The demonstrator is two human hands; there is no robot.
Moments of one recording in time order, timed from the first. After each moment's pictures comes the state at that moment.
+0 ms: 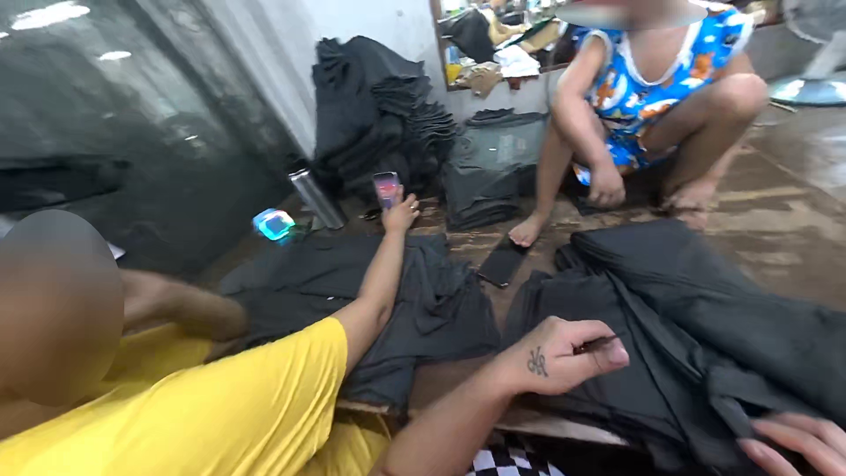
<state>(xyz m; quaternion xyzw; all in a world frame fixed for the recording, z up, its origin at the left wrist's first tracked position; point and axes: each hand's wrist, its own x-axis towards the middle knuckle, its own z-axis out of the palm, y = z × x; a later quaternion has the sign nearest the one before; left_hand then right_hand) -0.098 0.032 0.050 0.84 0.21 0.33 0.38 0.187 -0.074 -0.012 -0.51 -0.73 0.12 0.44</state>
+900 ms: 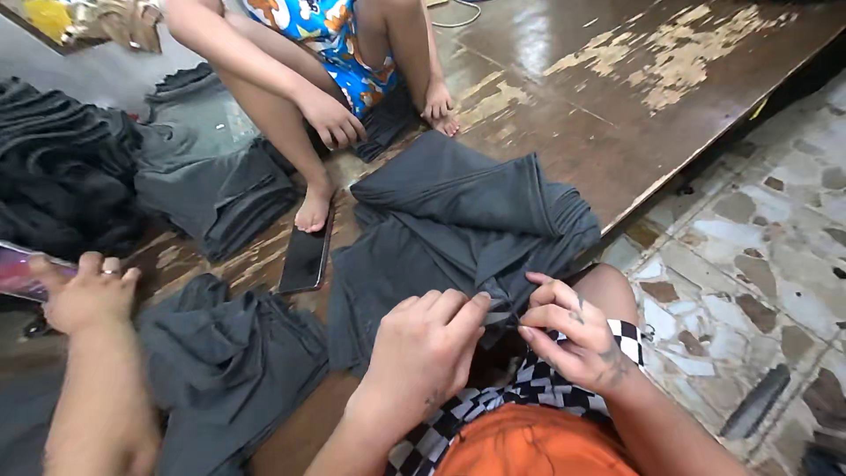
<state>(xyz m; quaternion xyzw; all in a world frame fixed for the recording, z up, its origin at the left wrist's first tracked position) -0.028 0.005 0.039 0.96 0.16 0.21 0.03 0.163 -0.097 -0.034 -0.47 -0.67 0.04 0.58</state>
